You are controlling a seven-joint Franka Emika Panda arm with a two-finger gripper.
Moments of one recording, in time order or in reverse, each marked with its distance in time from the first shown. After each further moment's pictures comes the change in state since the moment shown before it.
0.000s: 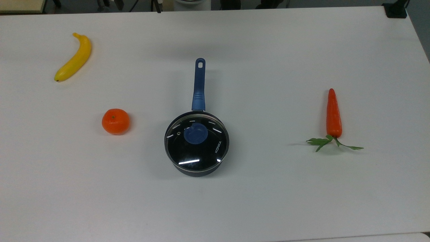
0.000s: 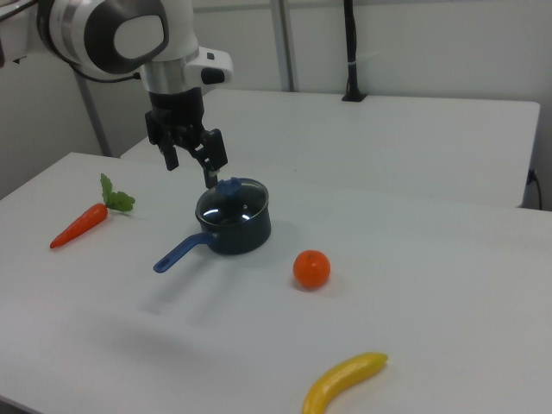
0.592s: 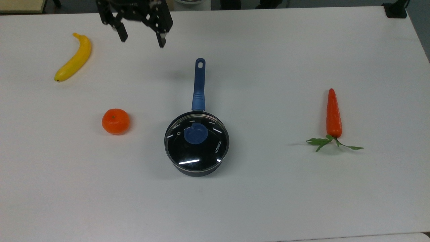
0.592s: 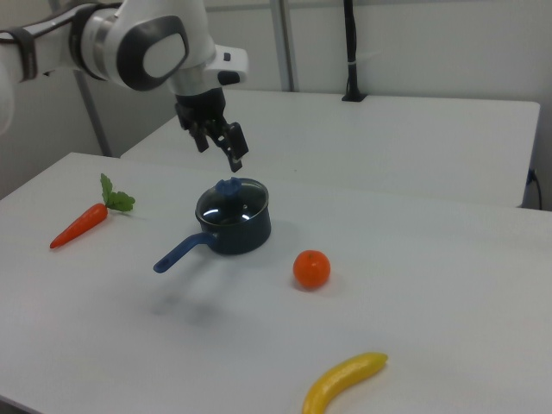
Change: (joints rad) arm 0.029 0.131 0.006 0.062 0.033 0.249 0.134
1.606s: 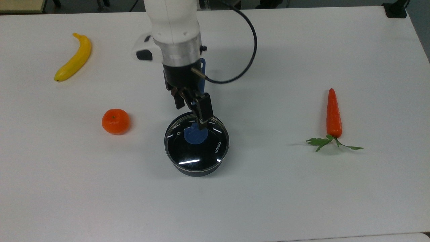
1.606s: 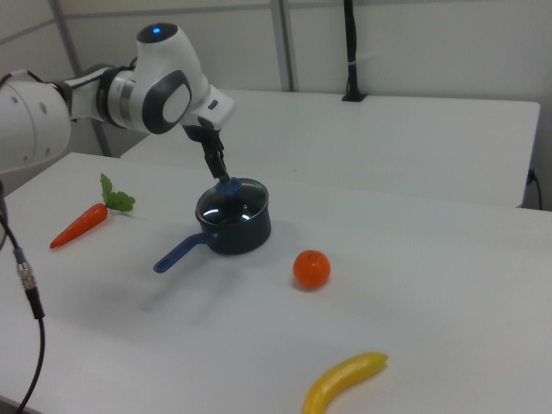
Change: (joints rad) arm 0.160 0.311 0.003 0.139 -0.019 0.339 0.778
